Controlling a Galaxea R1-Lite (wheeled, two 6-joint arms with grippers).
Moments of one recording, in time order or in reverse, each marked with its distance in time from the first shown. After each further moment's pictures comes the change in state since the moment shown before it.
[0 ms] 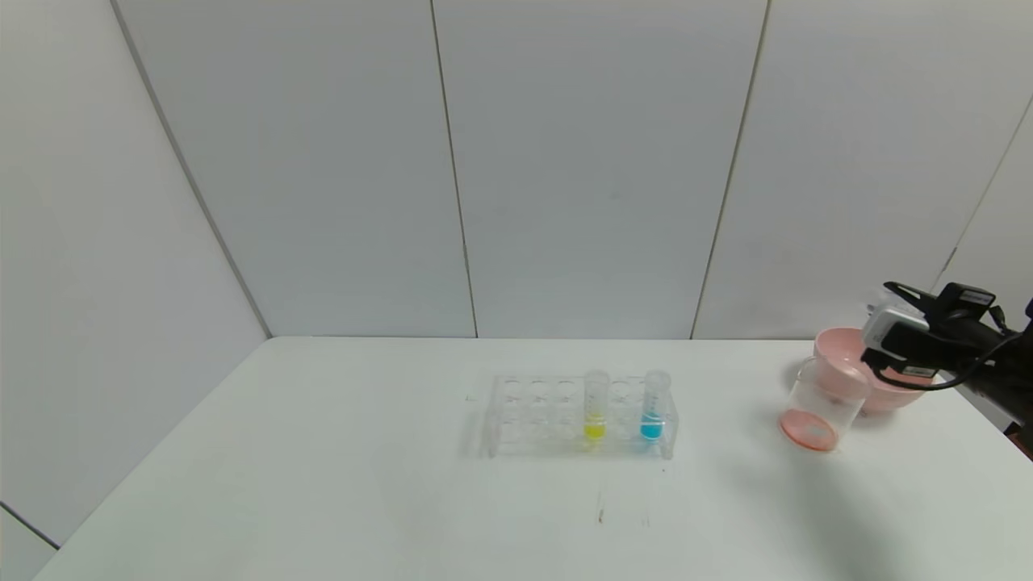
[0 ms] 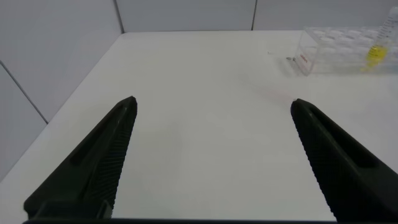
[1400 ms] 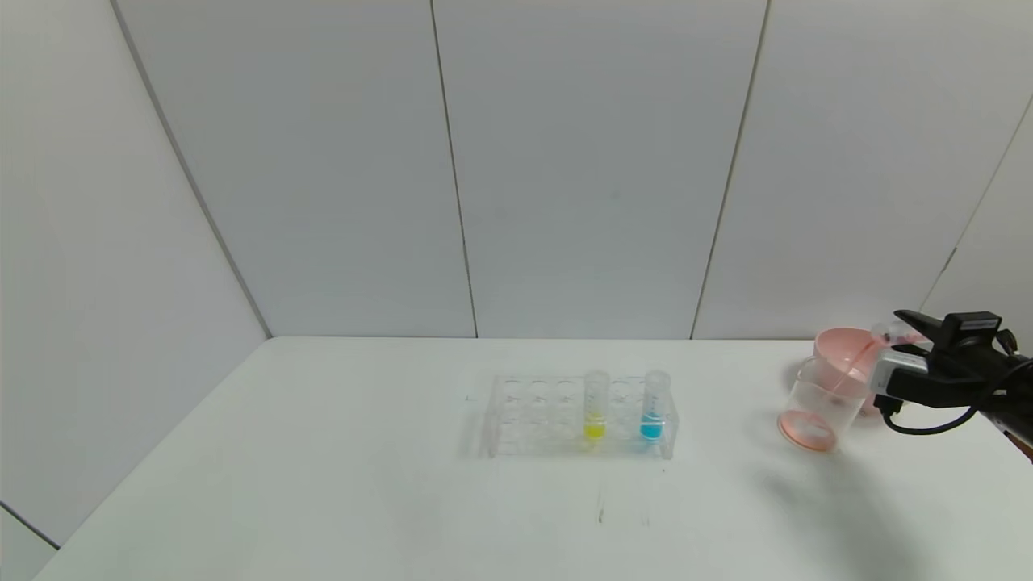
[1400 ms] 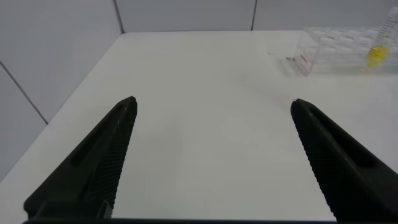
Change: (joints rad) left arm 0.000 0.000 0.000 0.000 0.000 0.000; right arm -0.053 0.005 0.082 -0.010 0.011 -0.273
